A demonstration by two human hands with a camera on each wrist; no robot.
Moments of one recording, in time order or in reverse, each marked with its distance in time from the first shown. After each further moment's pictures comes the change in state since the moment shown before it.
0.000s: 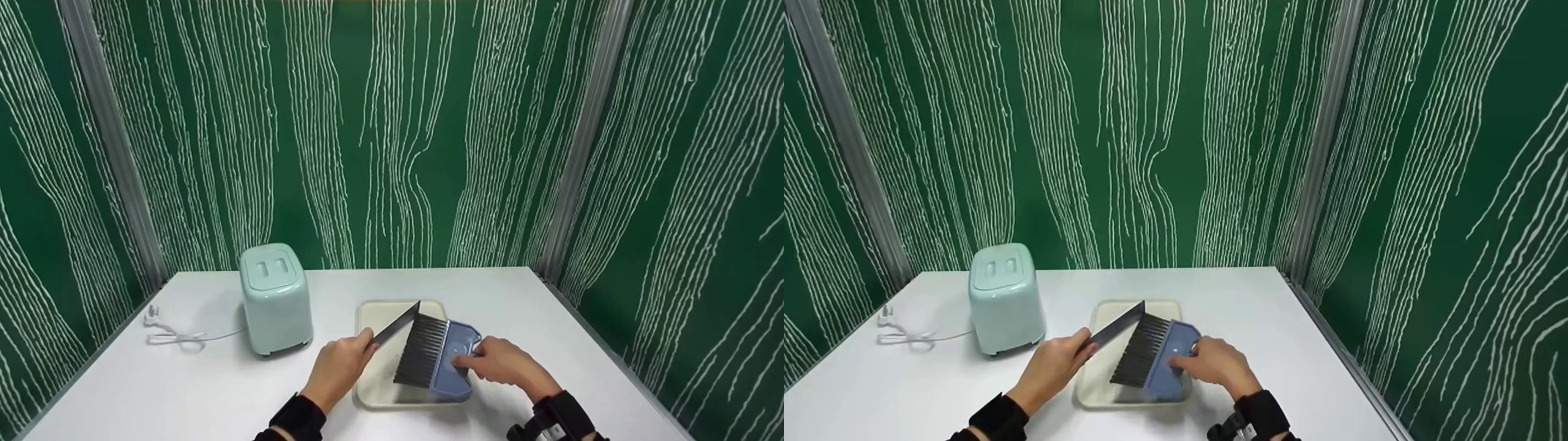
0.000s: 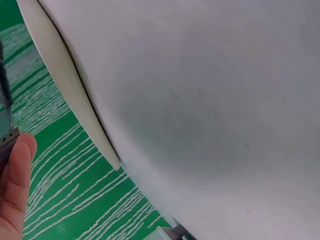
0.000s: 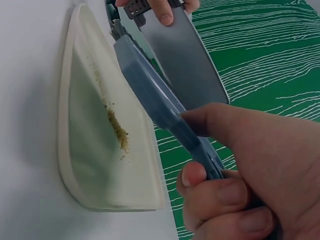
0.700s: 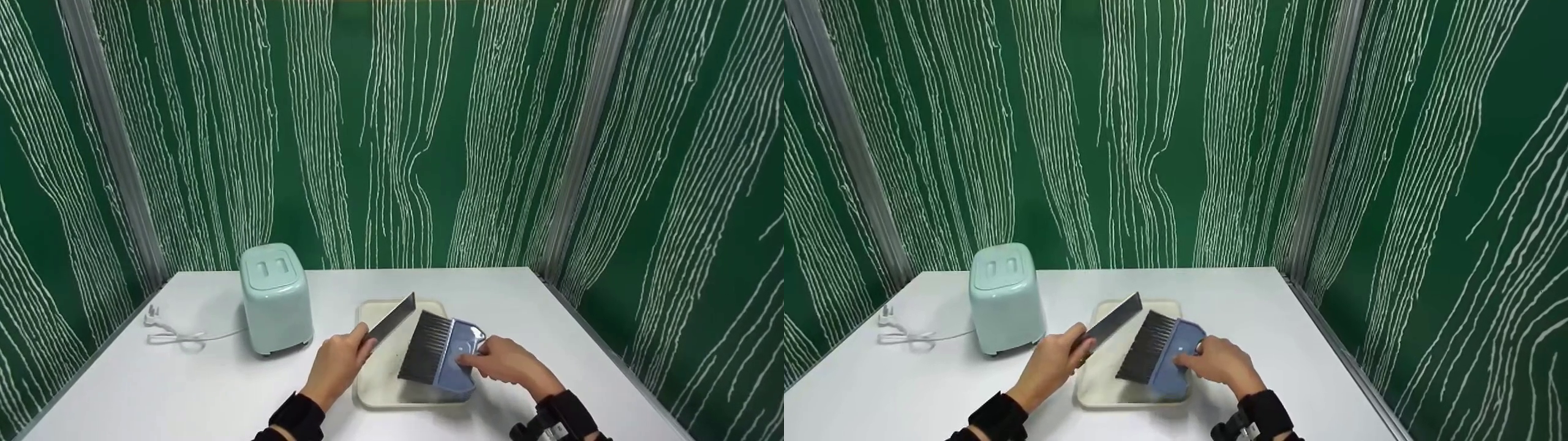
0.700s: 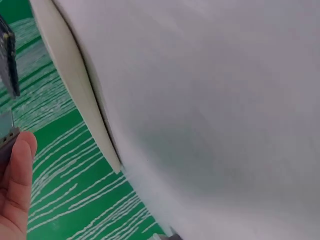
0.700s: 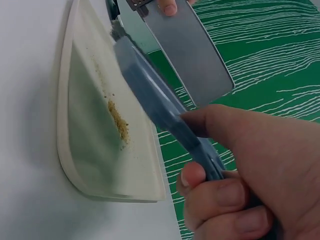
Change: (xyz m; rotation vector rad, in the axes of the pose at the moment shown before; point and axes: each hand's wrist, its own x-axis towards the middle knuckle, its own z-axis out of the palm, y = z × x) left_hand 0.002 -0.004 0.002 -0.111 -0.012 -0.139; right_hand 0.003 0.008 -0.003 0.024 0.004 0.059
